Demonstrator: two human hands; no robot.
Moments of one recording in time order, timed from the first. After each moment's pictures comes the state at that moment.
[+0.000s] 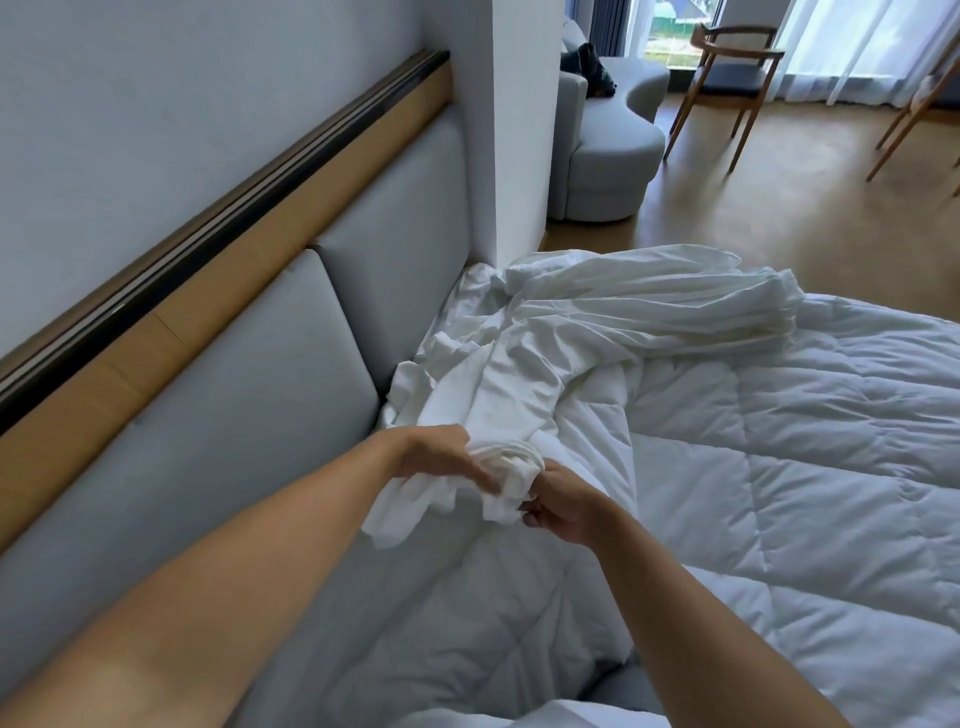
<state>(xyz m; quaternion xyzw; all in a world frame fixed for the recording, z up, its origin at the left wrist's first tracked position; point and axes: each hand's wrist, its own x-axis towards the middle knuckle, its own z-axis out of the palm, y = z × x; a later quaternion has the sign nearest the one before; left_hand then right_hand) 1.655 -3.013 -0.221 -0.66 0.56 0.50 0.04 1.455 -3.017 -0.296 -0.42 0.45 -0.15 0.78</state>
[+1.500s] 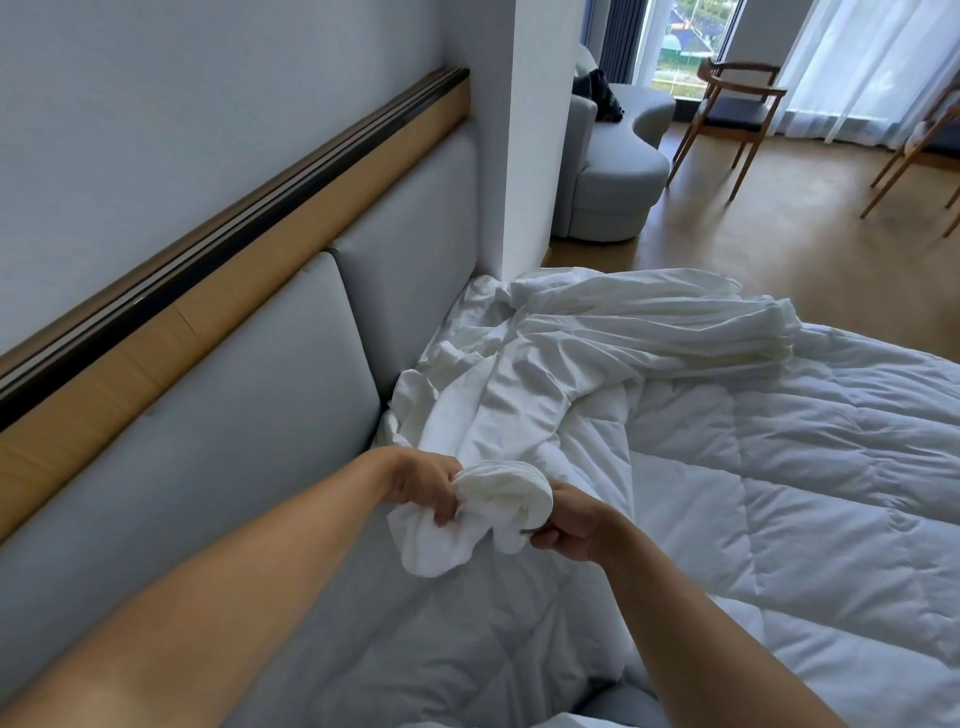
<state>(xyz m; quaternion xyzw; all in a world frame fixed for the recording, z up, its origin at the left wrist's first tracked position) 1.677 -2.993 -0.230 -0.59 0.53 0.61 0.07 1.448 -3.018 -0.296 -0.36 0.41 -0.11 0.83</state>
